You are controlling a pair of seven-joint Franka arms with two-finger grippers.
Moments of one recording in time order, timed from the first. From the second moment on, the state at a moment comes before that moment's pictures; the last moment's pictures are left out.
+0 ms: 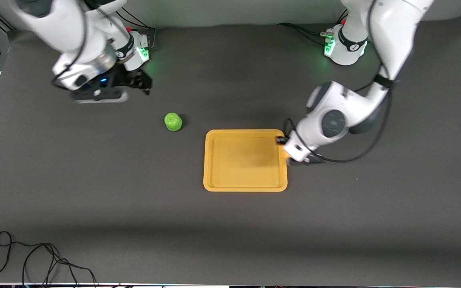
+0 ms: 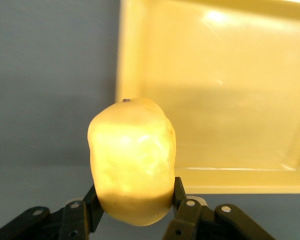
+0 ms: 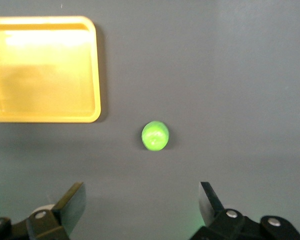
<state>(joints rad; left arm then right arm) -0.09 0.45 -0.50 -1.91 -0.06 2.21 -0.63 0.51 -0.13 -0.02 -1.88 0.06 1.68 0.52</state>
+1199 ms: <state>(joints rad) -0.13 0.56 -0.46 -1.89 0.05 2.32 -0.67 0.60 0.03 -0.02 -2.51 0.03 2.53 0.55</state>
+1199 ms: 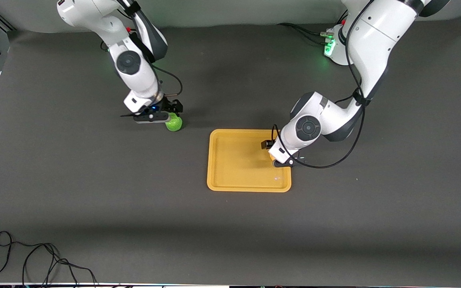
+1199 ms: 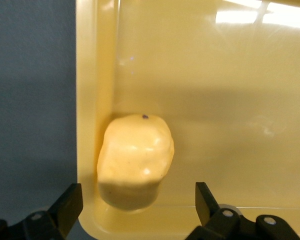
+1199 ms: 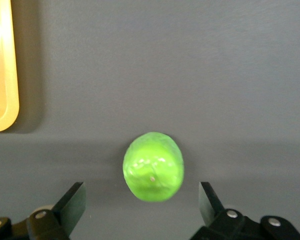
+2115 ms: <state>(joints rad) 0.35 0.04 -0.43 -1.78 0.05 1.74 -0.05 0.61 0.22 -0.03 -2.54 0.03 2.72 0.56</state>
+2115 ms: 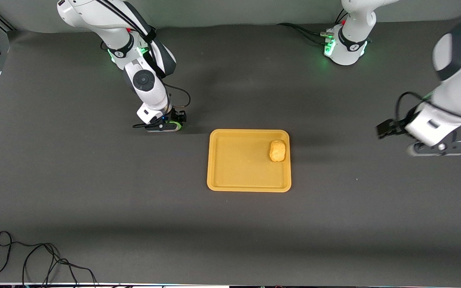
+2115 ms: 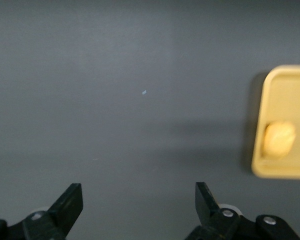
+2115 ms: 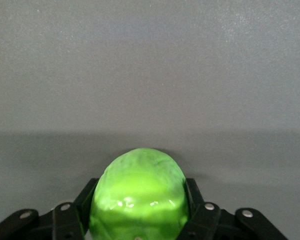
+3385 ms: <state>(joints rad) 0.38 -0.10 -0.34 -1.89 0.04 1.76 0.12 0.64 0.23 -0.08 -1.49 0.04 1.74 0.62</state>
